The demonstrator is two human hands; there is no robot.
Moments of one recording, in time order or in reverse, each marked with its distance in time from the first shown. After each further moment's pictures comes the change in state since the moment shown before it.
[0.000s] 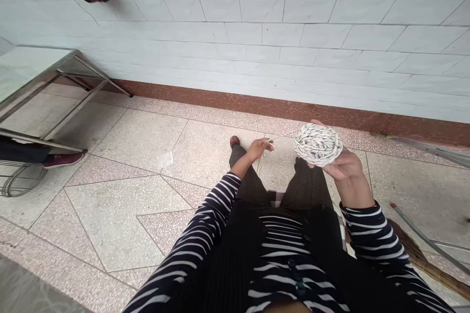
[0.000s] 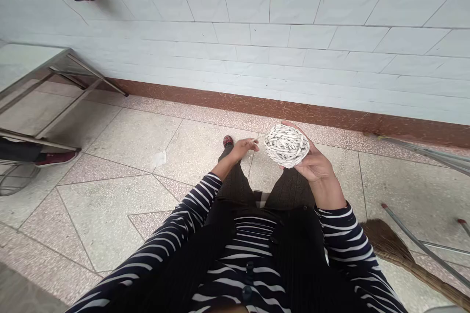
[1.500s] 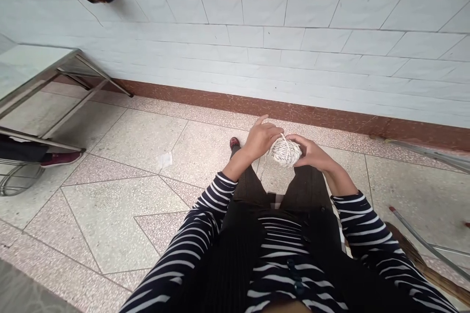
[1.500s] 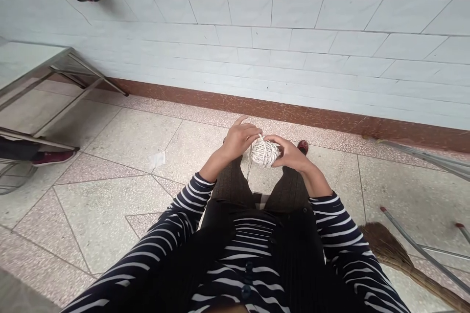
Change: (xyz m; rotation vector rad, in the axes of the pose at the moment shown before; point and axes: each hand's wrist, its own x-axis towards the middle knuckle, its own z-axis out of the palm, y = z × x) left_hand -0.028 0.127 0.005 0.890 0.078 0.760; right_hand 0.040 0.035 -0.020 -0.713 -0.107 0.092
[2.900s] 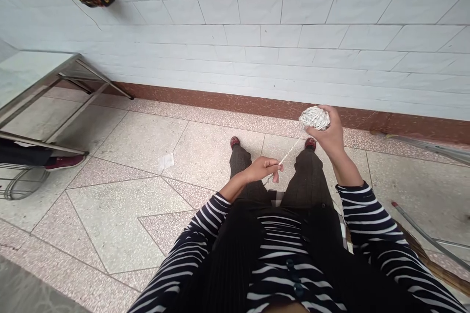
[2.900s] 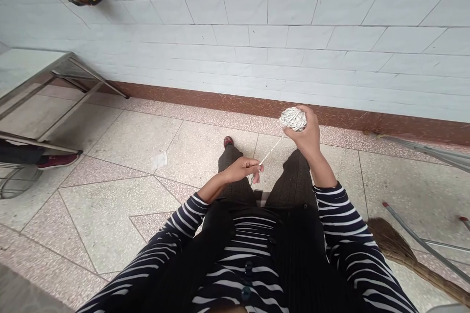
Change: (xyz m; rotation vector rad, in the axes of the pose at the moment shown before) left_hand -0.076 0.028 0.033 -0.862 -0.514 -0.497; right_hand 0.008 0.001 -0.031 -0.341 0.818 -0.179
